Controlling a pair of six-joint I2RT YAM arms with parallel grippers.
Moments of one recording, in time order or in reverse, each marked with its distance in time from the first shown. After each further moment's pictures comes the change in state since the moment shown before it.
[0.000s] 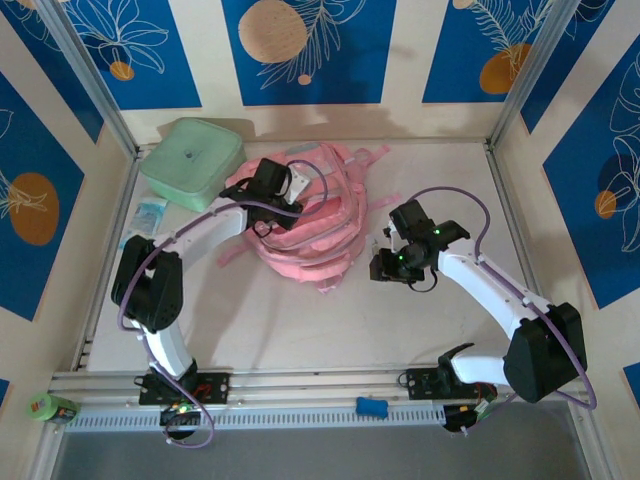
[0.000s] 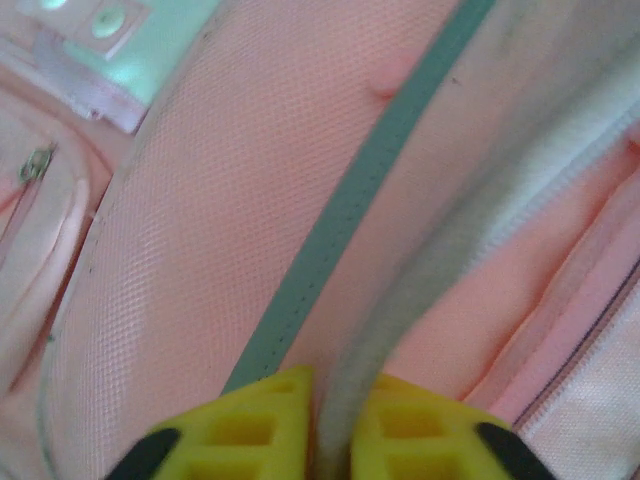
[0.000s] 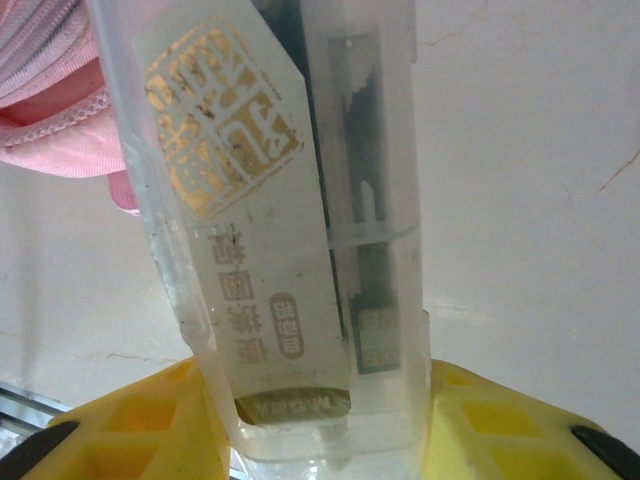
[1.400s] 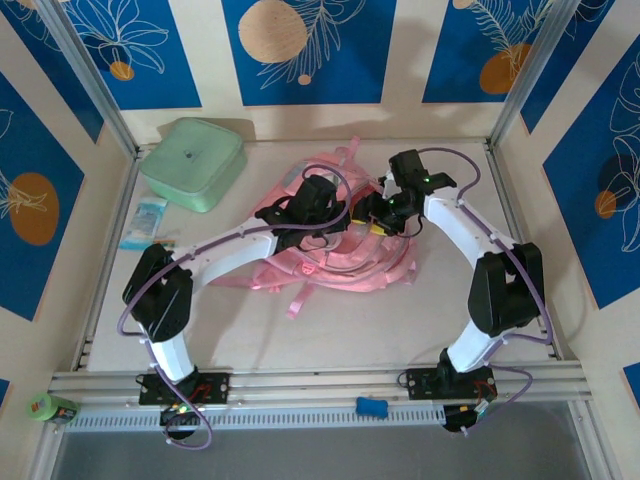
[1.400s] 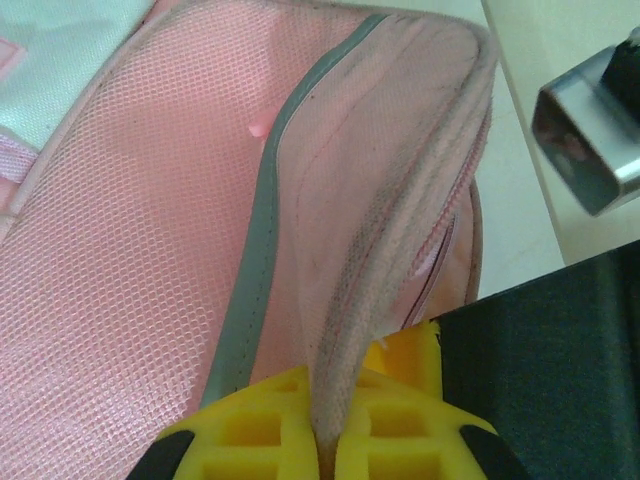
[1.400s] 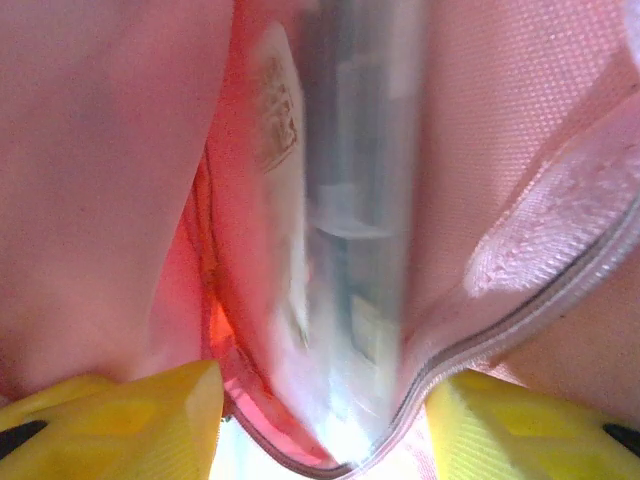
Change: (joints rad) left arm -0.283 -0.010 0.001 0.228 -0.073 -0.880; right arm -0.144 0.375 0.360 0.156 -0.254 0.145
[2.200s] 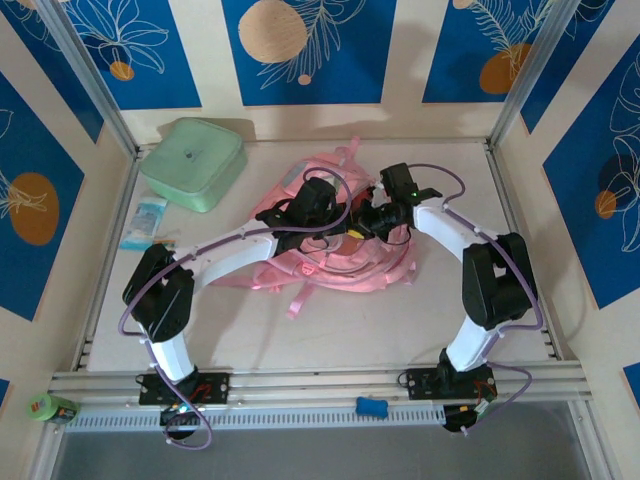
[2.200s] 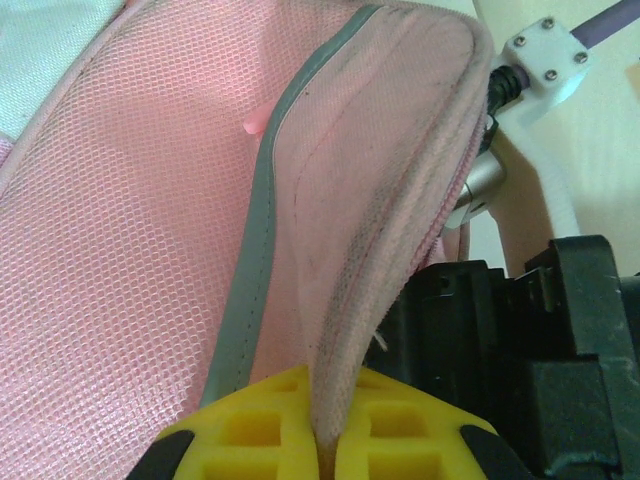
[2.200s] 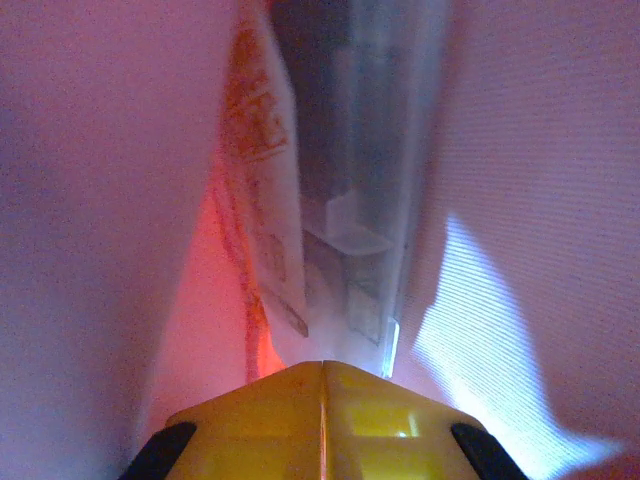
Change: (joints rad) left arm 0.000 0.000 -0.028 0.039 0.022 -0.004; right arm 0.048 0.059 -0.119 0.267 -0.127 0.135
